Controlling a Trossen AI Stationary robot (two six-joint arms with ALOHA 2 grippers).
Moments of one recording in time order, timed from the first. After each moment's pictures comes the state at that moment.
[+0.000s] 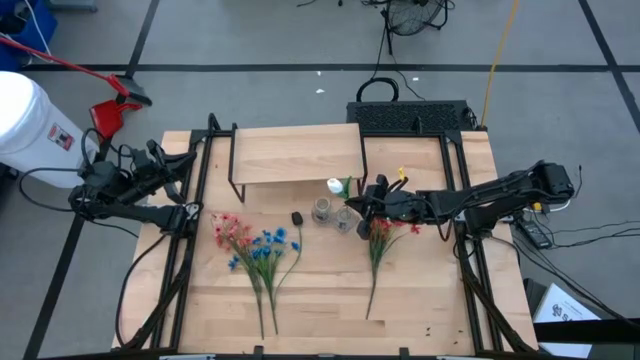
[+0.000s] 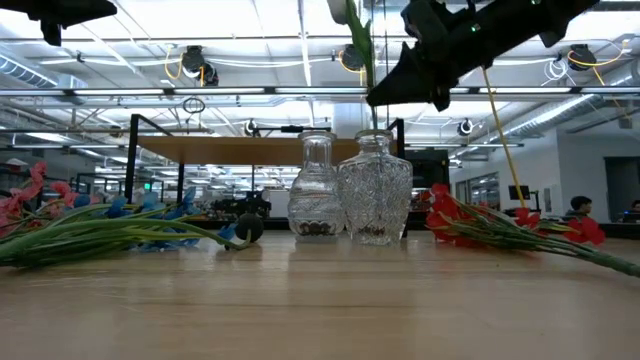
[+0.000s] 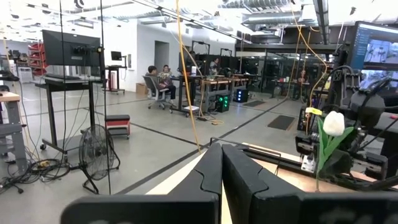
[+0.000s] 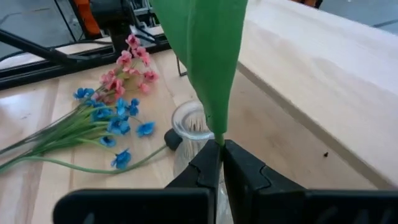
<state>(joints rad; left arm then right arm) -0.17 0.01 0.61 -0.44 -0.70 0.02 0.09 1.31 0.68 0.21 0.39 0.28</state>
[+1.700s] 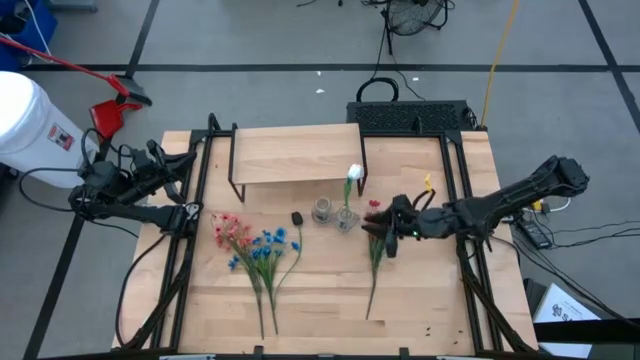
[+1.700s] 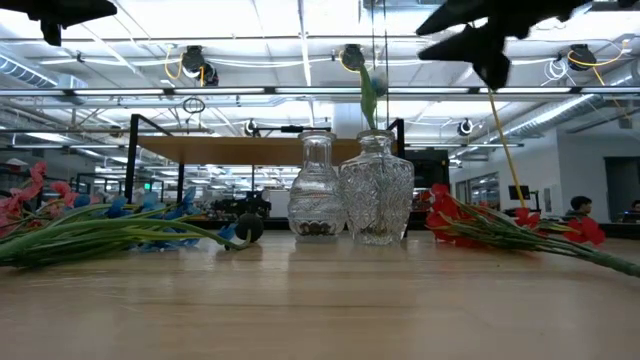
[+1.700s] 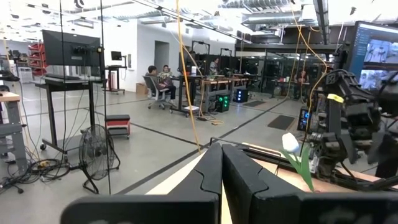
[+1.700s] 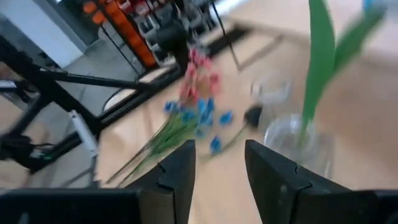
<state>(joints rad) -0.17 0.01 0.61 -0.44 -0.70 0.02 0.34 1.06 0.62 0.07 0.44 0.71</state>
